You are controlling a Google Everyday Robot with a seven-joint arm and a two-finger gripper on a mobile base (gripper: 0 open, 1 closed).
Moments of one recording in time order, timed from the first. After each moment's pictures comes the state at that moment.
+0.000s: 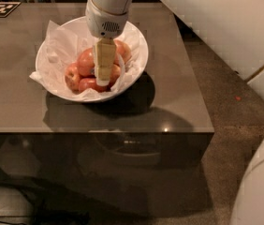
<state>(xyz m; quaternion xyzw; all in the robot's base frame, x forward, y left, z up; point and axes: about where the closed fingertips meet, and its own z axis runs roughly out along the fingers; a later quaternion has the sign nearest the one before) 0.595 0.080 0.937 -0.78 0.59 0.03 0.20</state>
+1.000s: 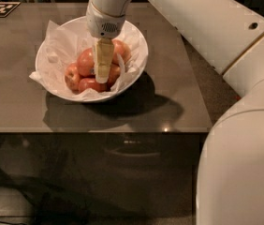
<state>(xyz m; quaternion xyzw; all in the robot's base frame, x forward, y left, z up) 0.622 0.091 0.918 -0.79 0.58 0.06 0.20</state>
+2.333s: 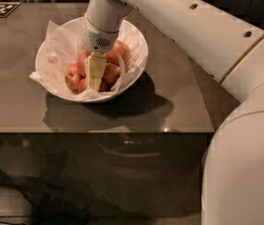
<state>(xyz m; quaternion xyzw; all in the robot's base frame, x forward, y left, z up) 0.612 0.117 0.888 -0.78 0.58 0.10 0.21</state>
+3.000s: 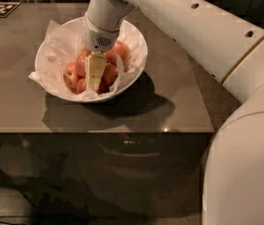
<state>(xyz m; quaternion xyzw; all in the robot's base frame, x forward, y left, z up) 0.612 0.117 0.888 -0.78 0.58 0.10 0.21</state>
